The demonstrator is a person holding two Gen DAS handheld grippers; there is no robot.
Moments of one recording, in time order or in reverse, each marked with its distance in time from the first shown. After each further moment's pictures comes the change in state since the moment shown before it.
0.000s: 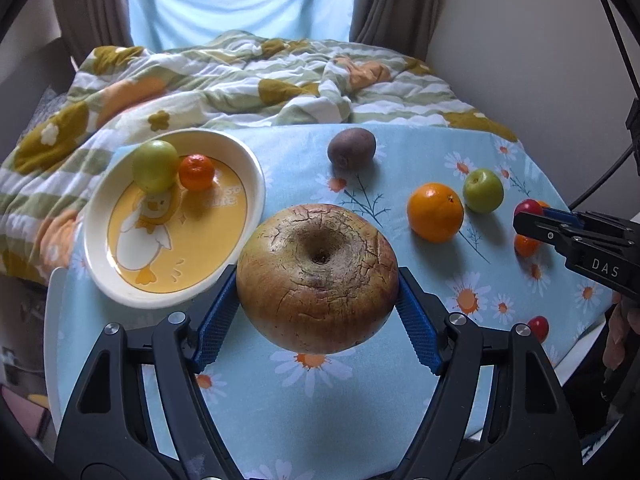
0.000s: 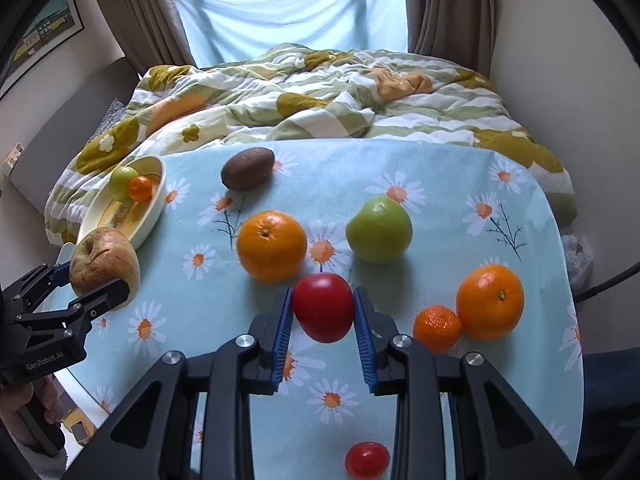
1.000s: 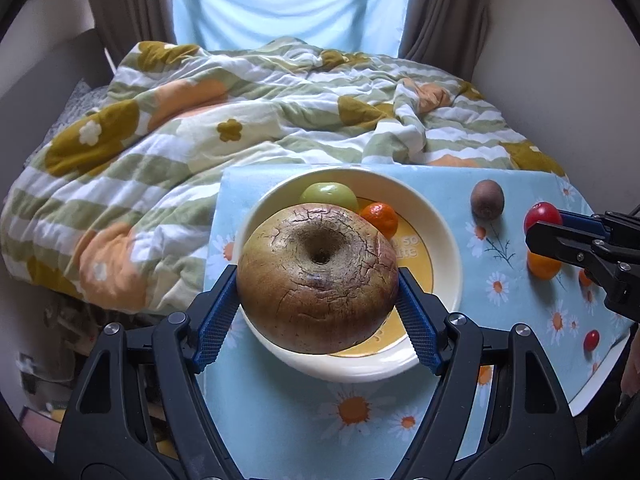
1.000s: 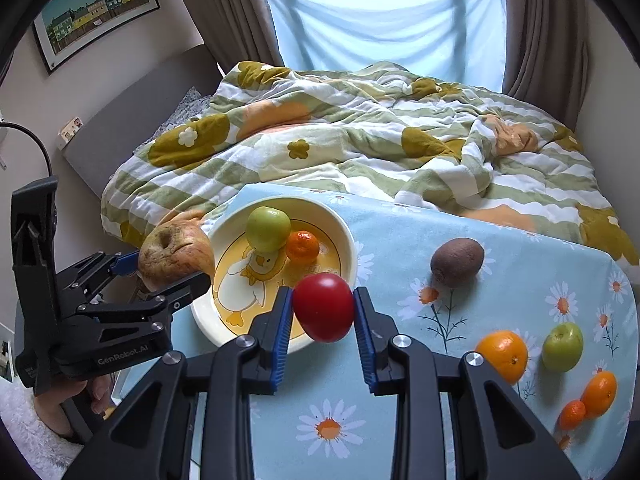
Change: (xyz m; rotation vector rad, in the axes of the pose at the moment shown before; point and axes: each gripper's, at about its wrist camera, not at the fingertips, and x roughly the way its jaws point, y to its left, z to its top) left arm 0.001 0.171 0.046 -0.038 -0.008 0.069; right arm 0.032 0.184 0.076 -0.131 -0.016 0.165
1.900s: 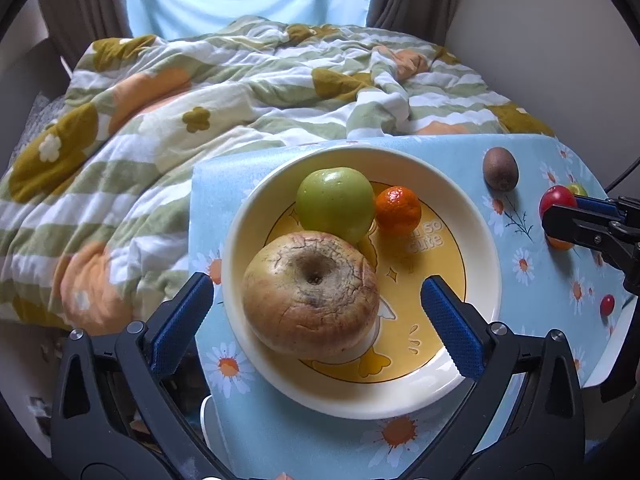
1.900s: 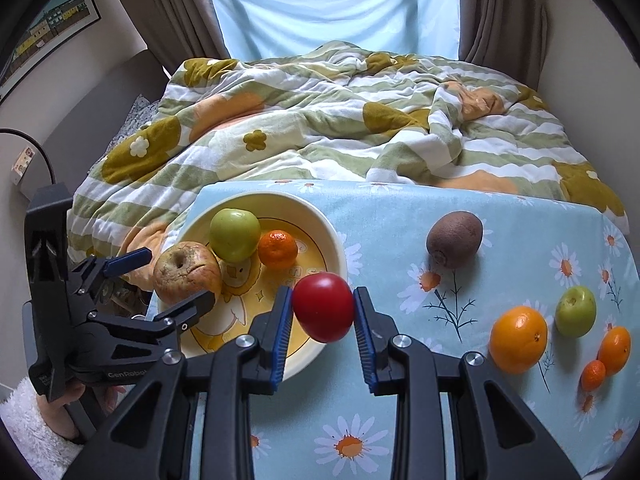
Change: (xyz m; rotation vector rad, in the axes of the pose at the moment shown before) left arm 0.052 0.014 0.011 0.114 0.091 -0.078; right arm 0.030 -0.001 0.007 0.142 0.051 -0.114
